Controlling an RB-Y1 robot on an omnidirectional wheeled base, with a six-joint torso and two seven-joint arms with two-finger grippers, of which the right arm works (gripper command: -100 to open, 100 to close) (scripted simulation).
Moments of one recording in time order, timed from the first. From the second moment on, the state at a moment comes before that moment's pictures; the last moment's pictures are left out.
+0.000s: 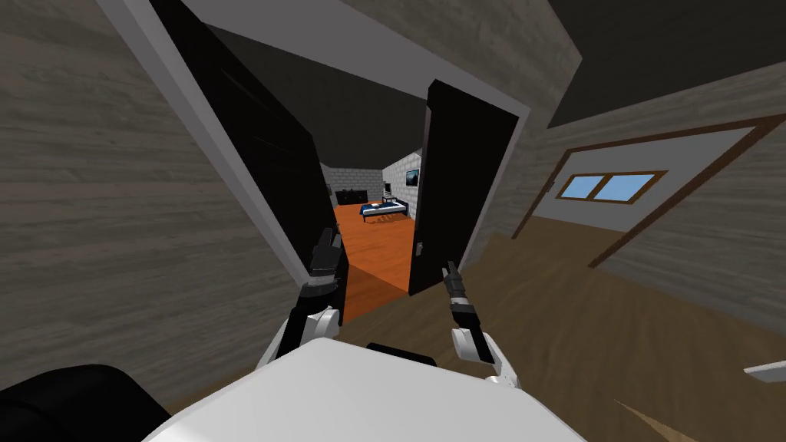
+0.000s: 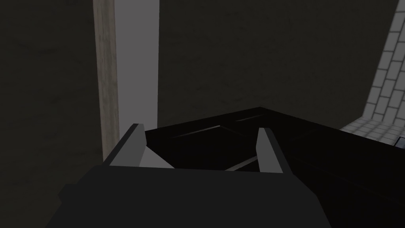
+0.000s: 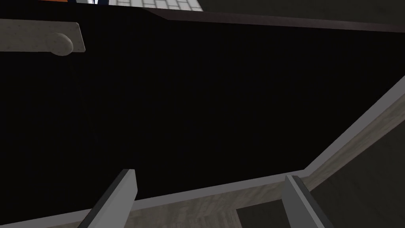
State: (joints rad) arm 0.08 -0.10 0.03 -1.29 0.02 -0.72 -0.10
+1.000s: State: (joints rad) arm -0.04 -0.10 0.05 -0.99 0.01 -0.76 -0.09
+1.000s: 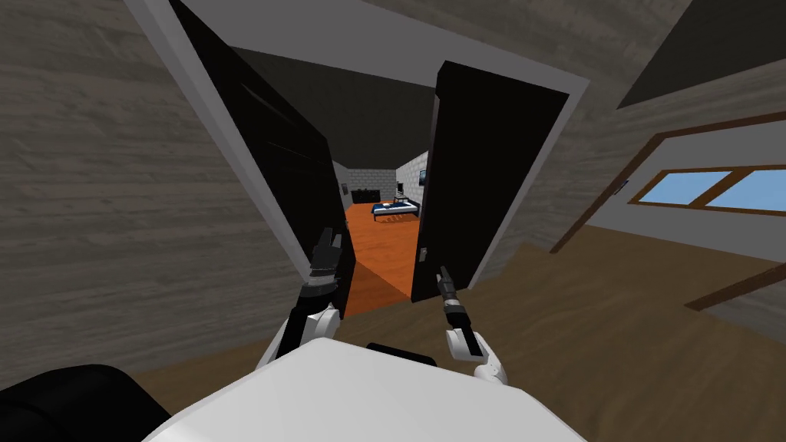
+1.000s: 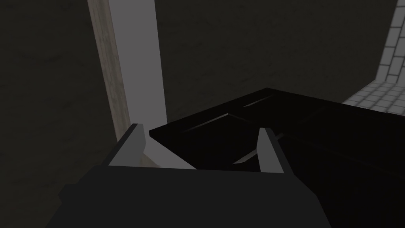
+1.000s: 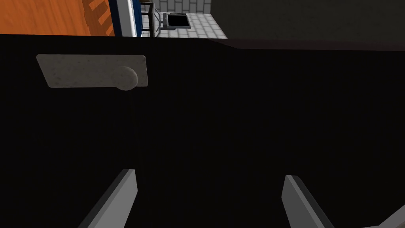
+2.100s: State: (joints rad) arm -0.13 -0.09 0.07 -0.75 0.00 -0.79 -0.09
